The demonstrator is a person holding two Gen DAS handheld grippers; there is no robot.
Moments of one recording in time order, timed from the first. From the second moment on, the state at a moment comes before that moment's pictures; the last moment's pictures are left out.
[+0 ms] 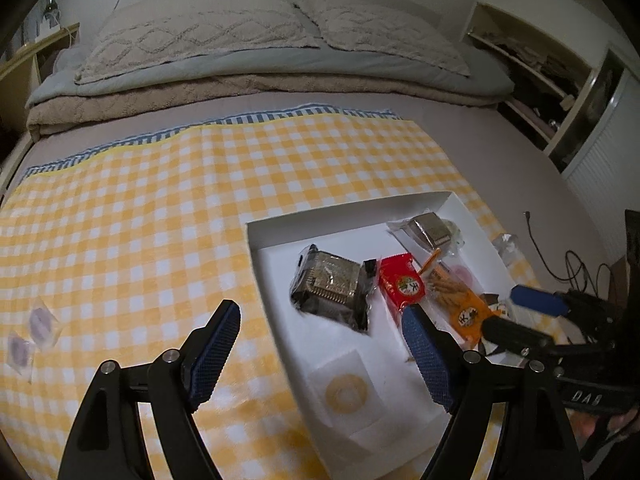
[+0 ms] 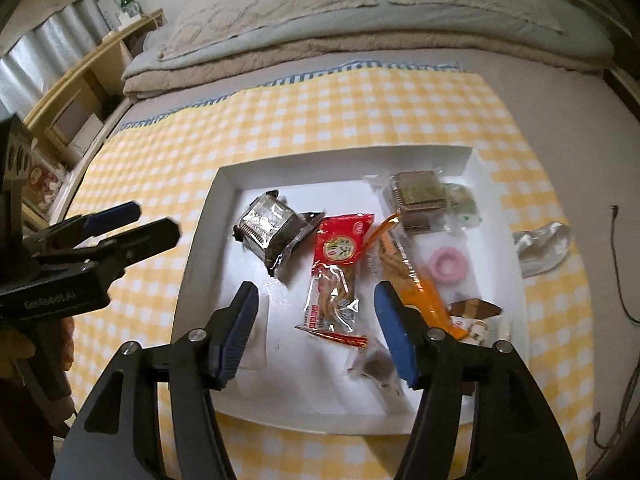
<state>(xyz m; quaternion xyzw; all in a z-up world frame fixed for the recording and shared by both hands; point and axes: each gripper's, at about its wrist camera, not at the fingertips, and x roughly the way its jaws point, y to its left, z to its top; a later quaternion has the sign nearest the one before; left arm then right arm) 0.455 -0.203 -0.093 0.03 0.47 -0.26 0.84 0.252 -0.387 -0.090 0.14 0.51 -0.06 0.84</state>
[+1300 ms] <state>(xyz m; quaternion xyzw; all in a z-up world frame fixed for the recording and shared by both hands) 0.419 0.005 -0.054 -0.01 0.46 -0.11 0.88 0.311 -0.262 -0.072 0.07 0.48 -0.06 0.87</state>
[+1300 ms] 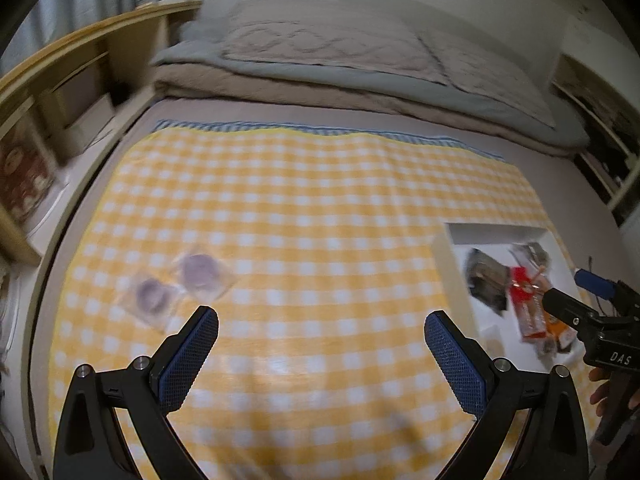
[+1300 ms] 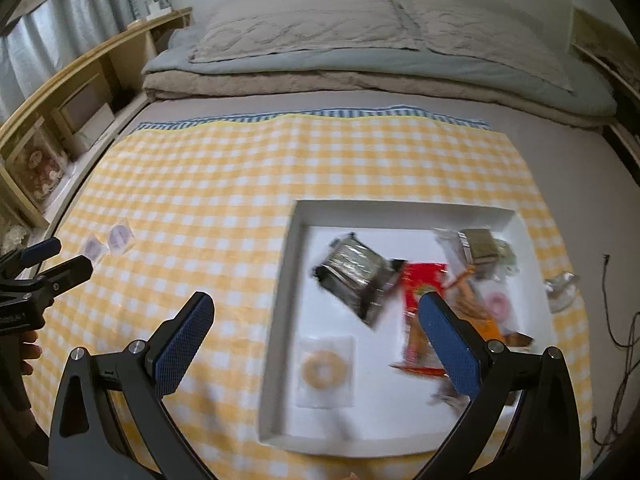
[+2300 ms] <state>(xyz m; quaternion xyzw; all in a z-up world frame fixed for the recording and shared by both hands) 0.501 0.155 -0.135 -0.12 0.52 0.13 0.83 0.445 -0.065 -0.159 0.00 0.46 0.19 0.87</state>
